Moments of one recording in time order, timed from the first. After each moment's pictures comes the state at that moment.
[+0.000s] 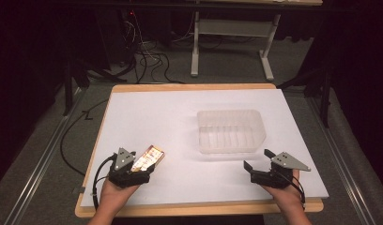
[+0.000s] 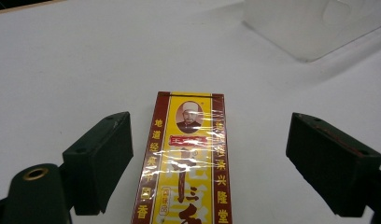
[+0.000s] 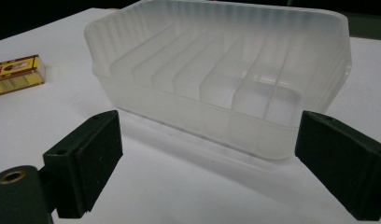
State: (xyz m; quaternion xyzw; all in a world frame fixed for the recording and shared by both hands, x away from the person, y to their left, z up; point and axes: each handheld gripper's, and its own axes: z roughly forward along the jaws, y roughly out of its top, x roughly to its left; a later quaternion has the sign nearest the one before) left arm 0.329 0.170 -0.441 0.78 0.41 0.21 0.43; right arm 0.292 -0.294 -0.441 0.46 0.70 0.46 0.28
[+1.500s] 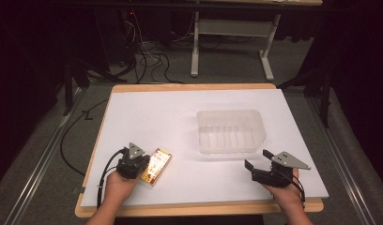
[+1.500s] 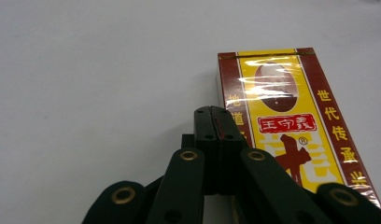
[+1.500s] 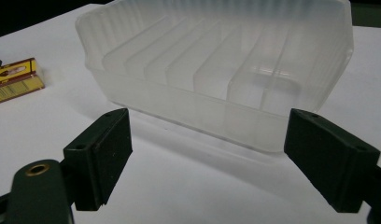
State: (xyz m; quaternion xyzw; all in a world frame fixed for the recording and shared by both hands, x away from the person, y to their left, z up) left arm 0.363 0.151 -0.468 0.82 0.41 0.19 0.34; right arm 0.297 -0.299 -0.448 0.47 0.70 0.46 0.26
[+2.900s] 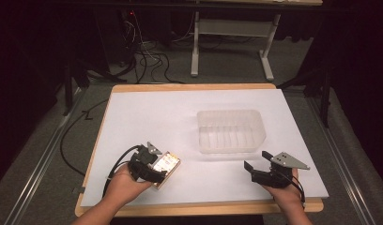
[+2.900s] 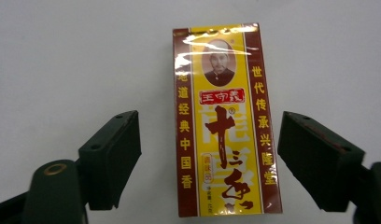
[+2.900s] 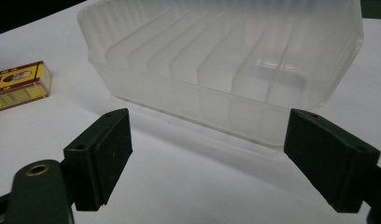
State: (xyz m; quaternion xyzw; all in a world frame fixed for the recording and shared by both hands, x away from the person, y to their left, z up) left arm 0.352 0.108 -0.423 0.89 0.38 0.11 0.22; right arm 0.296 -0.298 -0.450 0.47 0.71 0.46 0.25
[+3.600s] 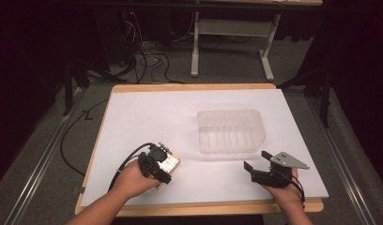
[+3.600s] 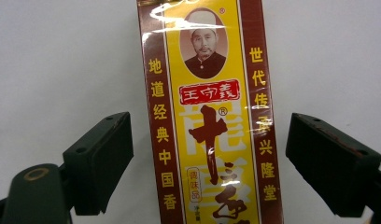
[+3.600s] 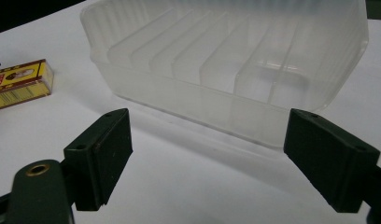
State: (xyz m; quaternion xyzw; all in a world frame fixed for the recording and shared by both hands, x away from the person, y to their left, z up) left arm 0.373 0.086 -0.437 0.92 0.36 0.06 0.13; right arm 0.297 -0.298 -0.449 0.47 0.71 0.46 0.25
